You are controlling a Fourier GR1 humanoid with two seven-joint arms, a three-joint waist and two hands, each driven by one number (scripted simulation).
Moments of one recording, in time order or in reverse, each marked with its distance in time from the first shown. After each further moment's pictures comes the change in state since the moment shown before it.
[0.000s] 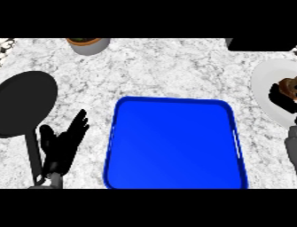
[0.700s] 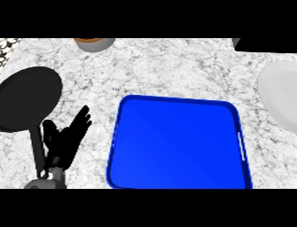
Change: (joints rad) left arm -0.046 0.002 0.006 0.035 0.004 -0.028 -0.005; right arm -0.244 -0.234 -0.260 0.650 -0.323 0.141 -0.467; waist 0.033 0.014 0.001
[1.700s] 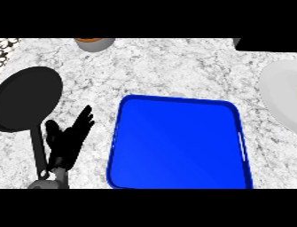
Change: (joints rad) left arm 0.005 -0.018 -0.014 -0.019 -0.010 0.012 0.010; right arm -0.049 -0.075 -0.239 0.249 -0.233 0.350 -0.374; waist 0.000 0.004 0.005
